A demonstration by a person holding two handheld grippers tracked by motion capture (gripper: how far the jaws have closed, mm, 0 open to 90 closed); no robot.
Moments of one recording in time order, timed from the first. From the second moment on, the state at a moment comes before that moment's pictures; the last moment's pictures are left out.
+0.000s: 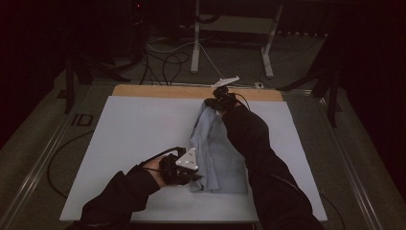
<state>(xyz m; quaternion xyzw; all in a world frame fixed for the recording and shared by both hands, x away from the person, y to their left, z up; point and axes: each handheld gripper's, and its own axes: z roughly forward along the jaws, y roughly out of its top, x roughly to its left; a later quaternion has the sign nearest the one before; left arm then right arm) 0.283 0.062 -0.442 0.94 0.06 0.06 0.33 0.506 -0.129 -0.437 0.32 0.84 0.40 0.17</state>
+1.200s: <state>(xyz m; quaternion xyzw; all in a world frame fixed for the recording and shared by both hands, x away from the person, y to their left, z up) 0.292 -0.038 -0.467 0.95 -0.01 0.05 0.30 0.510 -0.191 -0.459 0.34 0.82 0.43 0.14</state>
